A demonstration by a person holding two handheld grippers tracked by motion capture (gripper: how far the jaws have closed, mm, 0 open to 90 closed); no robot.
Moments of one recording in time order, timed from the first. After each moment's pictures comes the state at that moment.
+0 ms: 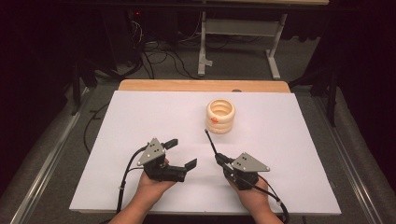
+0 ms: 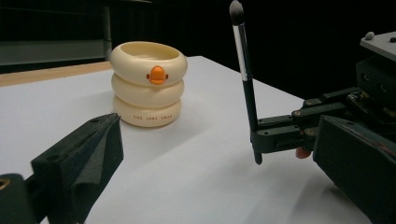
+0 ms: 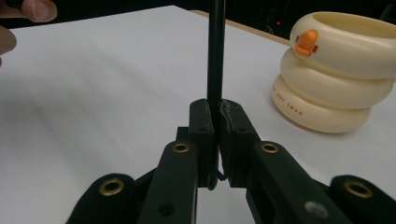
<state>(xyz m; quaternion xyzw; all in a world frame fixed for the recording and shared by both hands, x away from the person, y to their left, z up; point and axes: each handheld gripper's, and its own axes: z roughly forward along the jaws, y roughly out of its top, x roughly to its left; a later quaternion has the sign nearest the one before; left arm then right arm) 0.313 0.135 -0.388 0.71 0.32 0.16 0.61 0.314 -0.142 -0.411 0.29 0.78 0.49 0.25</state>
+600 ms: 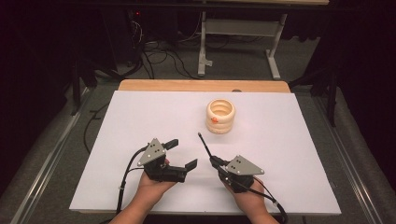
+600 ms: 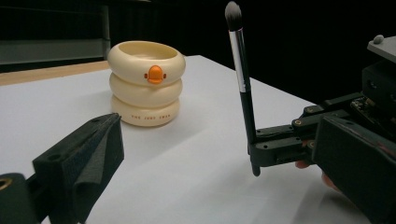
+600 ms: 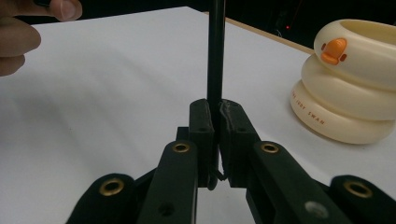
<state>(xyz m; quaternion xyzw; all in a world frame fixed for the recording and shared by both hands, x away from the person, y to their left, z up) 0.312 0.134 -0.387 0.71 0.32 0.16 0.61 0.307 -0.130 -0.412 0.27 0.79 0.49 0.25</state>
